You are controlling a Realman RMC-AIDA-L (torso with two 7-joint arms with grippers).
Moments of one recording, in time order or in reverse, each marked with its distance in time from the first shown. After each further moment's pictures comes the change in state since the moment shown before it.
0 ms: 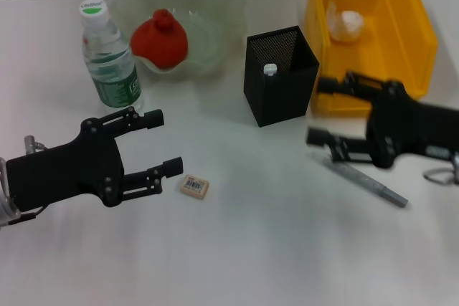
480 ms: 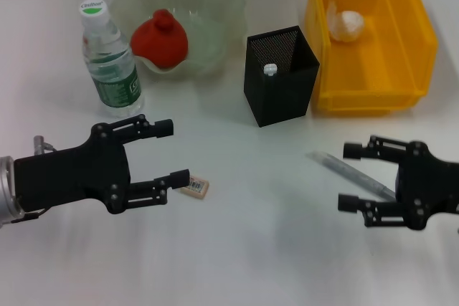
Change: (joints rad) left arm -0.030 0.008 0.015 0.009 0.052 0.012 -0.016; right arm -0.085 -0.041 0.003 -0.001 -0.149 -0.025 -0.001
